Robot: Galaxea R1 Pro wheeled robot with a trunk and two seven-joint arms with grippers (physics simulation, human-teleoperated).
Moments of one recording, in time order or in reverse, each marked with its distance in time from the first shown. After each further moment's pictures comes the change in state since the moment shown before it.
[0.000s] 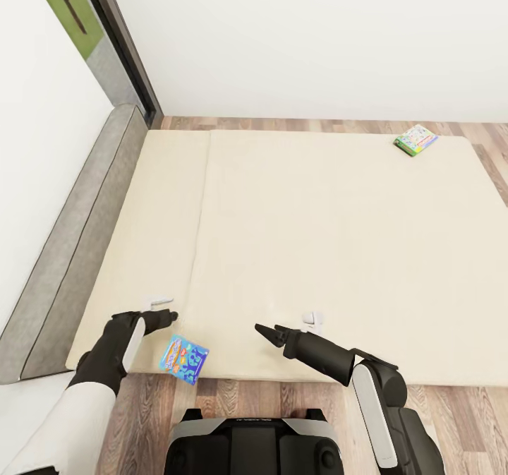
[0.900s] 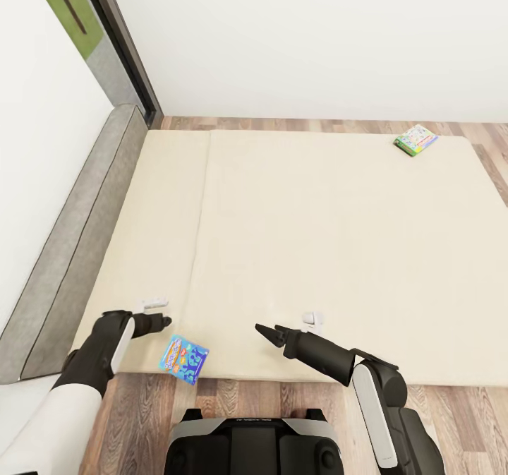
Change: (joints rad) left arm 0.010 0.069 -0.056 -0.030 -0.025 0.105 -0.080; right arm 0.000 0.000 -0.003 0.002 0.000 0.000 0.000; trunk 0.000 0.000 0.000
